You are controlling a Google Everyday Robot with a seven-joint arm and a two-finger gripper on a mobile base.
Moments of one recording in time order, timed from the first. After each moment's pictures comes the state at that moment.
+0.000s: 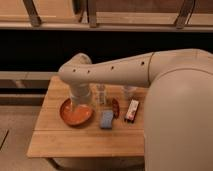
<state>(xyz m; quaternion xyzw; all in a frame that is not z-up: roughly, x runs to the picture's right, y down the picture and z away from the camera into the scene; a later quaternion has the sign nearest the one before) -0.107 0.103 0.703 -0.26 0.23 0.64 0.68</state>
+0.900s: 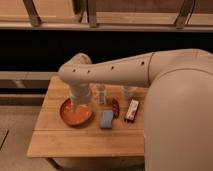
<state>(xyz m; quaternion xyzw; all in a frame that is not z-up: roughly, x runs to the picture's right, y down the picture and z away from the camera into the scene) -0.107 0.102 0.703 -0.26 0.23 0.64 0.68</state>
